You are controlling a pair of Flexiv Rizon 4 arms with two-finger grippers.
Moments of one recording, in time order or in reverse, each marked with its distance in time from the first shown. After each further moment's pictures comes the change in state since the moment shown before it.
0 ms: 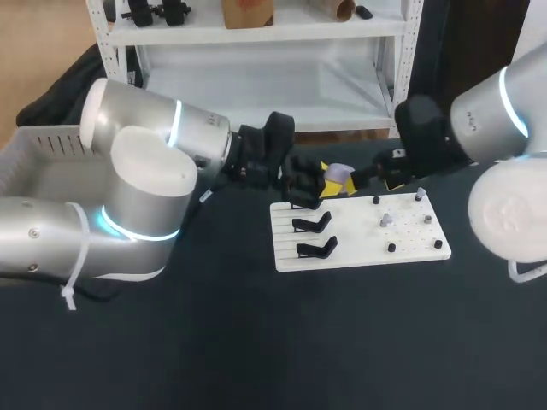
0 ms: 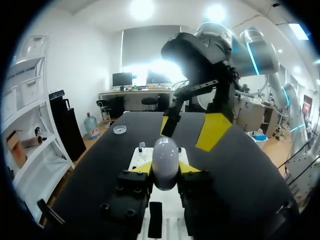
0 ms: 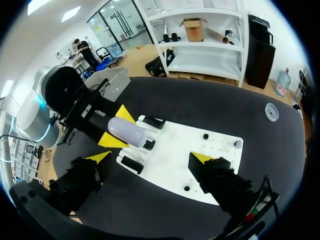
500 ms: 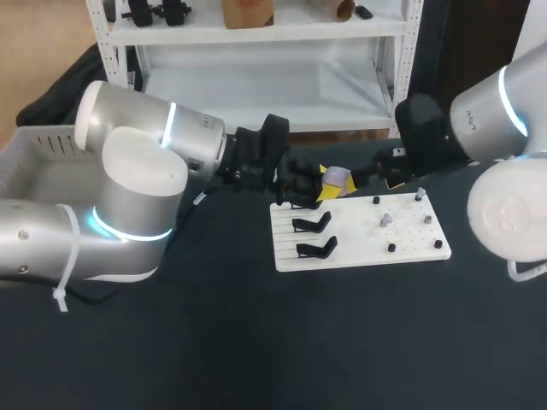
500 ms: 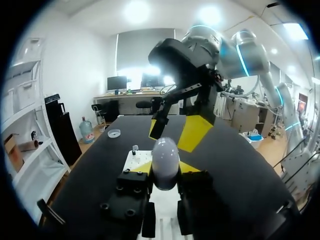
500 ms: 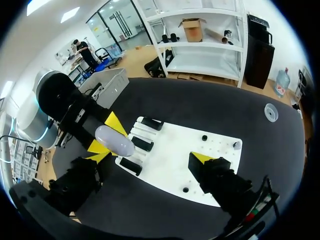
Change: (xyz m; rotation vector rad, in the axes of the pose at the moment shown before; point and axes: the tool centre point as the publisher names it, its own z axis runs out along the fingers) left arm -0.002 -0.013 -0.006 0.045 -0.029 0.020; right arm -0.004 -0.002 0.001 0.005 -0.006 0.003
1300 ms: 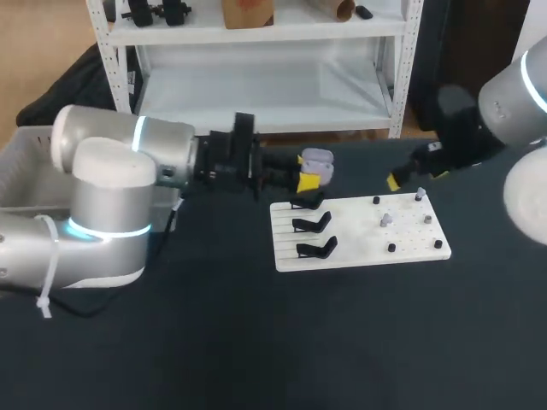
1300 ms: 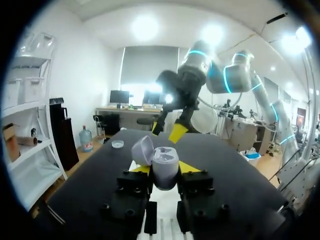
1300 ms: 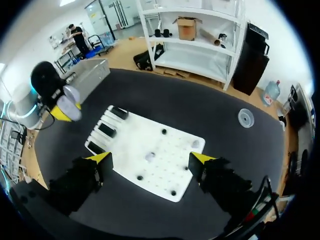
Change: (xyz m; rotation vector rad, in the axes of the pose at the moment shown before) left arm -0.007 0.009 -0.036 0.004 -0.199 -0.061; right arm 0.007 -0.076 -0.031 0.159 0.090 -0.111
